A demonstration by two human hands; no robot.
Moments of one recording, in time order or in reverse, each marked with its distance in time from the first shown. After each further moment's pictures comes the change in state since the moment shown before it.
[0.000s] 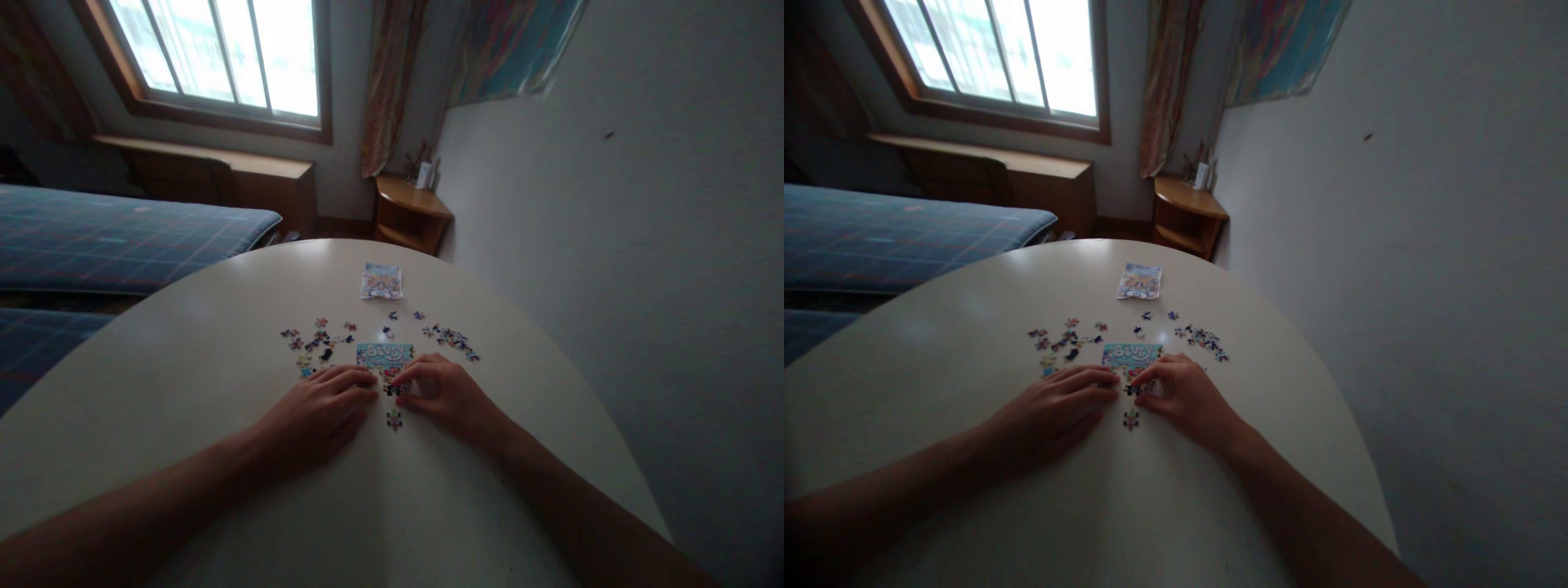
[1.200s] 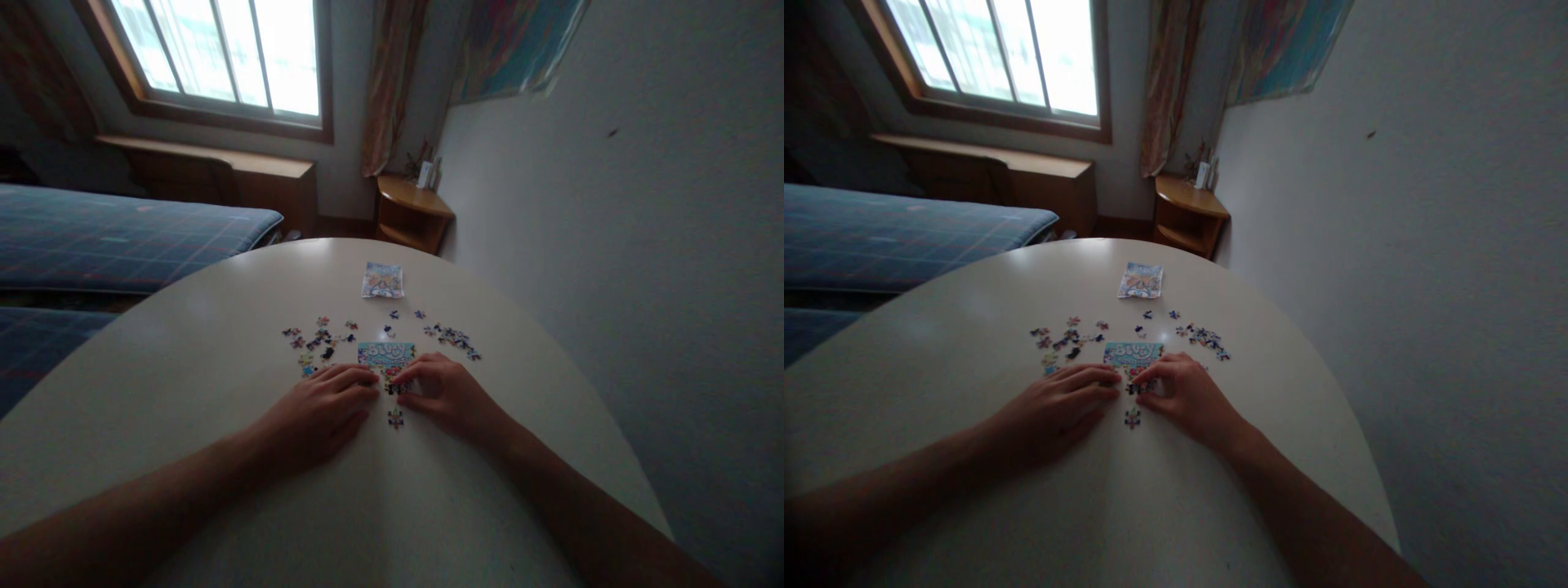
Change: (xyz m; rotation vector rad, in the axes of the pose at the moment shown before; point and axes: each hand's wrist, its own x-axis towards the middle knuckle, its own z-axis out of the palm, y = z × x) left_hand 0.000 -0.001 0.000 -0.009 0.012 0.003; right_hand 0.000 0.000 0.000 -0.009 -0.008 -0.016
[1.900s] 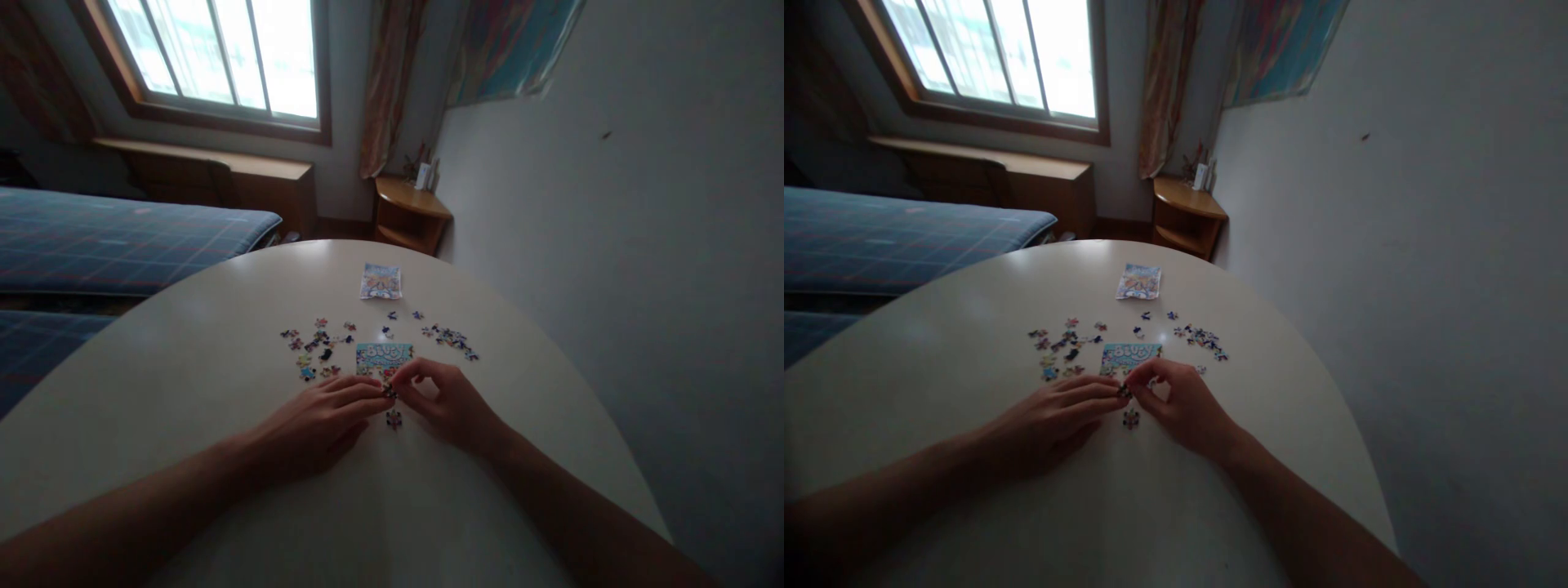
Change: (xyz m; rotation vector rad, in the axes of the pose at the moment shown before) left_hand 0.002 0.006 -0.003 -0.097 0.006 0.154; right_hand -0.004 -0.017 0.005 0.199 0.076 -0.011
